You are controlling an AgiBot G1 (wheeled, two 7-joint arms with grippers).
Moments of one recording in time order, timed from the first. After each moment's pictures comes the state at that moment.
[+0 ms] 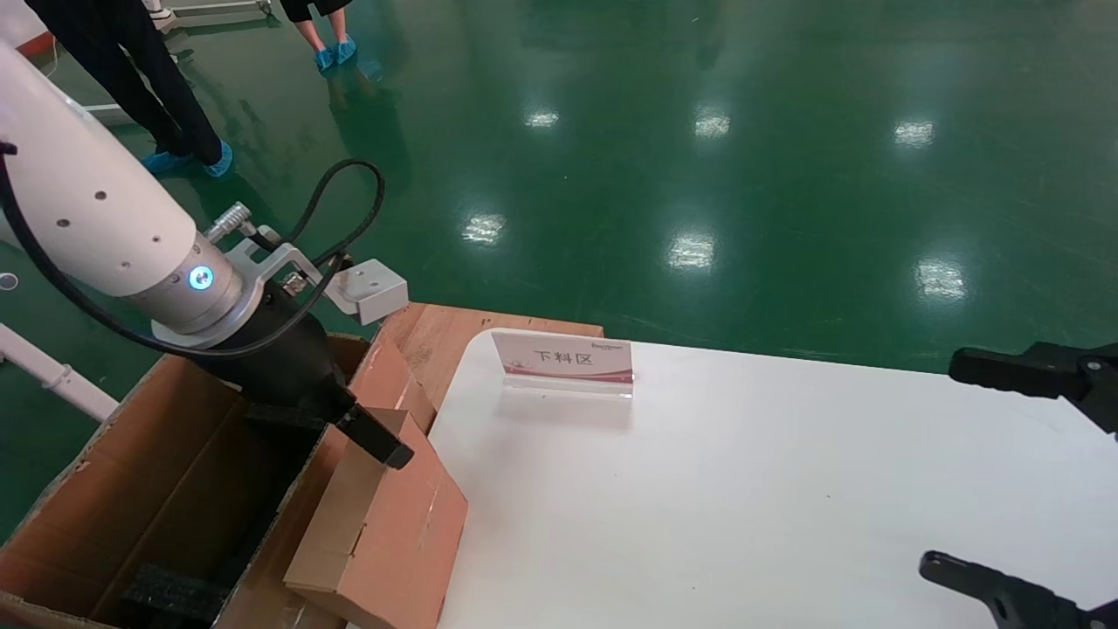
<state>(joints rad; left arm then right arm) -2.11 0.65 1.49 -1.36 1.58 1.58 -1.56 1.08 -0.61 -0.29 1.28 -0.73 -1.49 0.18</state>
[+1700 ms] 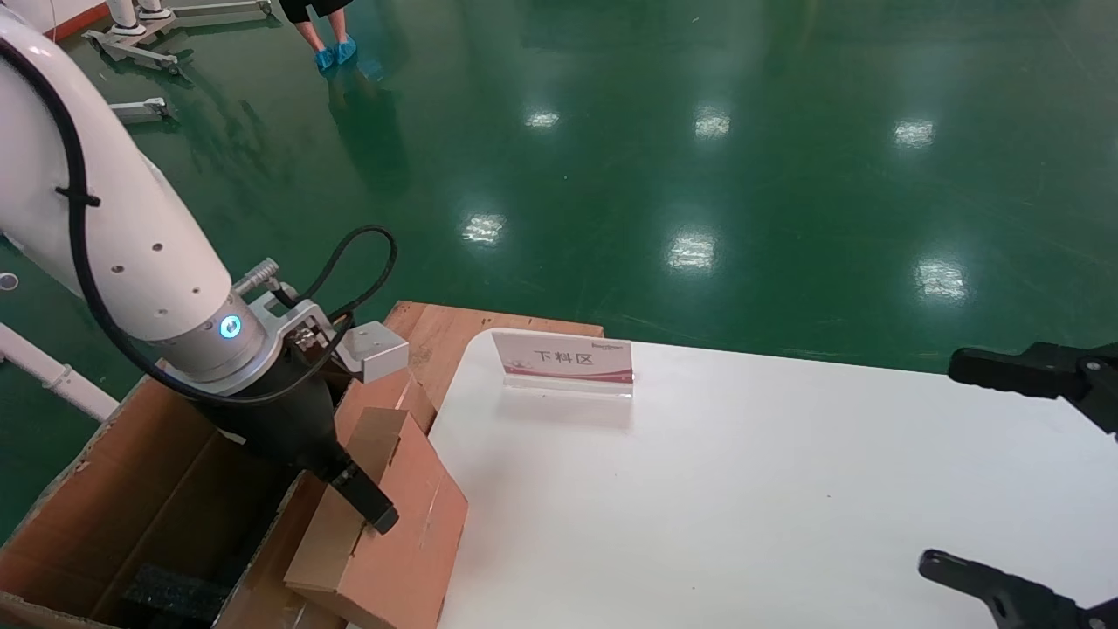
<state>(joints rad) -2.20 0.71 1.80 -1.36 1.46 1.52 -1.66 1.08 -0.61 -0.29 1.28 -0.72 -1.49 0.18</state>
